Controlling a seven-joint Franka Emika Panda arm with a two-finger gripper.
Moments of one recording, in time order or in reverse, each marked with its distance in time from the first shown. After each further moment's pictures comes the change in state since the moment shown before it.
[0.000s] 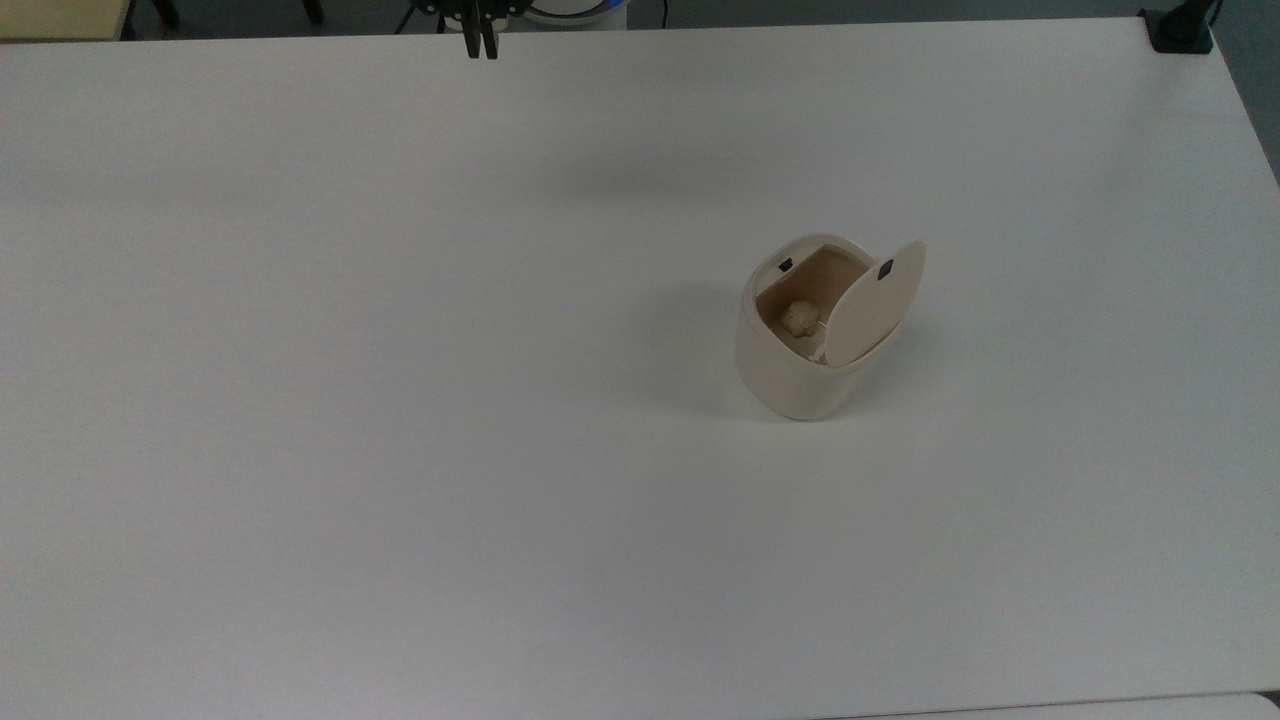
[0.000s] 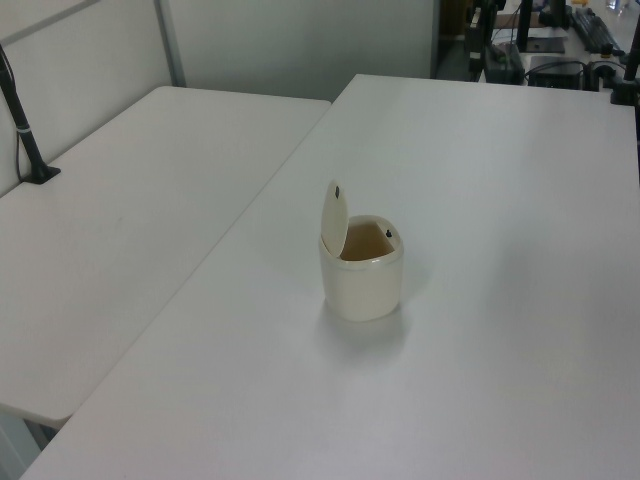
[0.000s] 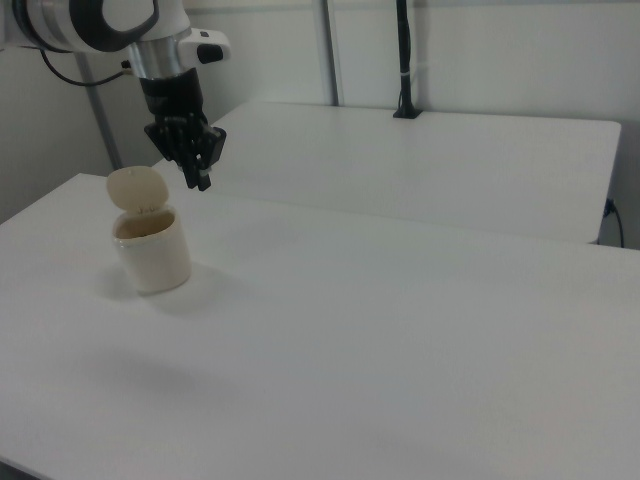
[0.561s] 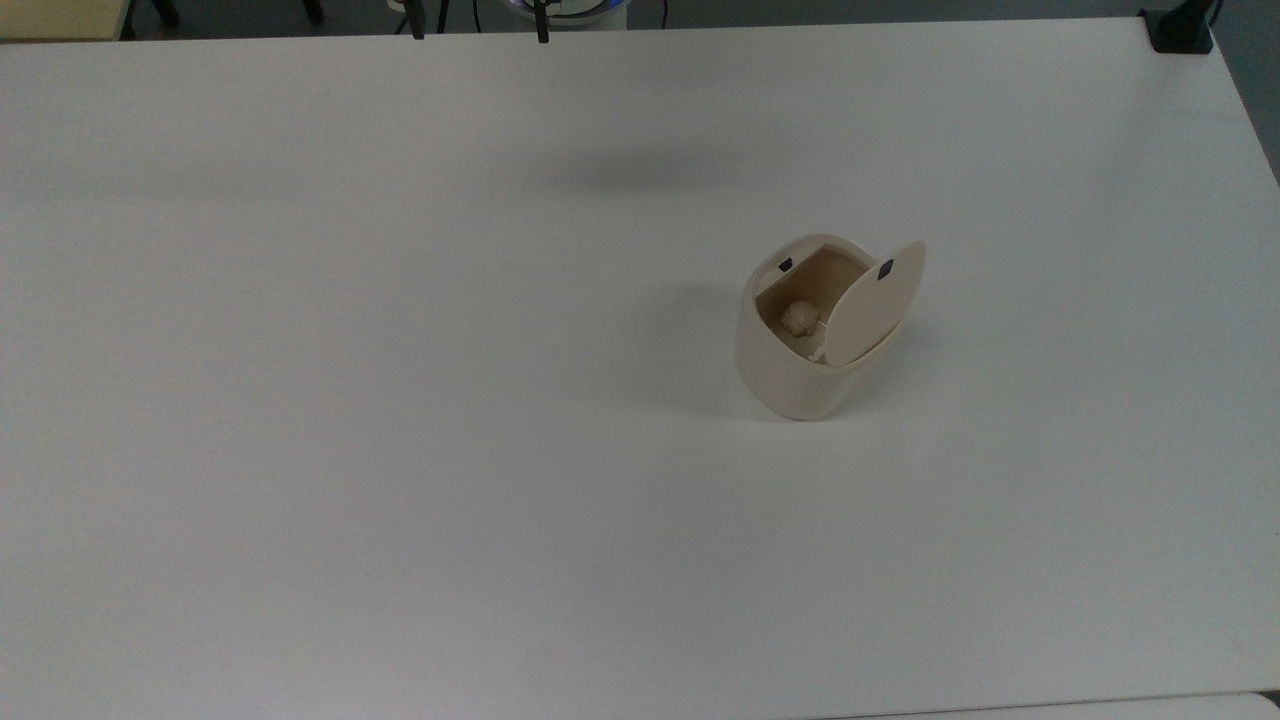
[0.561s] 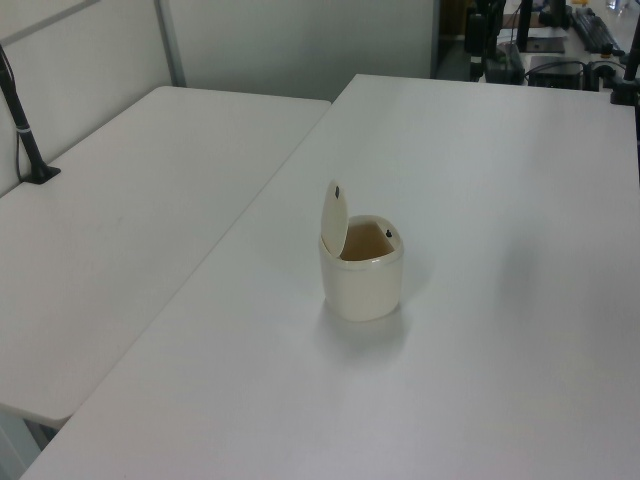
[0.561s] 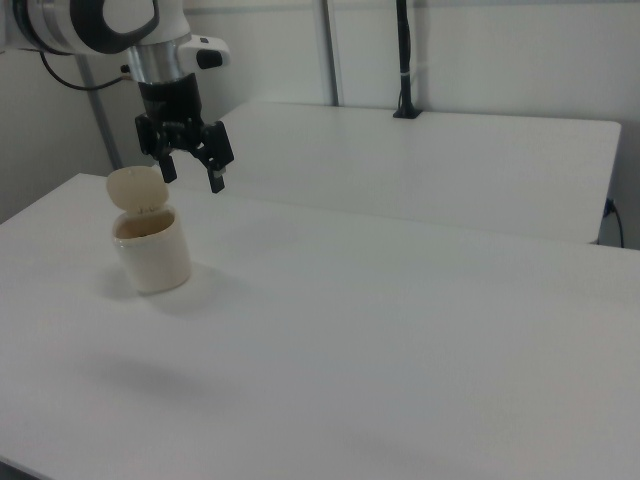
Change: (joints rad) arm -0.001 -0.001 0.002 -0.008 -0.007 -0.030 0.000
